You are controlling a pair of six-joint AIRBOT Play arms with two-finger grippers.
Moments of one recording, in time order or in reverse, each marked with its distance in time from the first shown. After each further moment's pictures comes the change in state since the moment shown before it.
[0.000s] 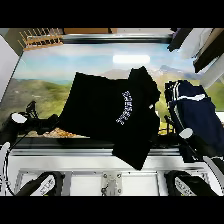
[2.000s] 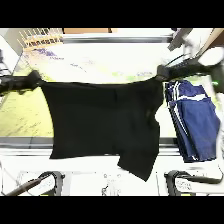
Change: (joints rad) left arm -0.073 -0.182 0.637 -0.005 0.002 -0.047; right arm 0.058 -0.465 1.265 -0.220 0.361 0.178
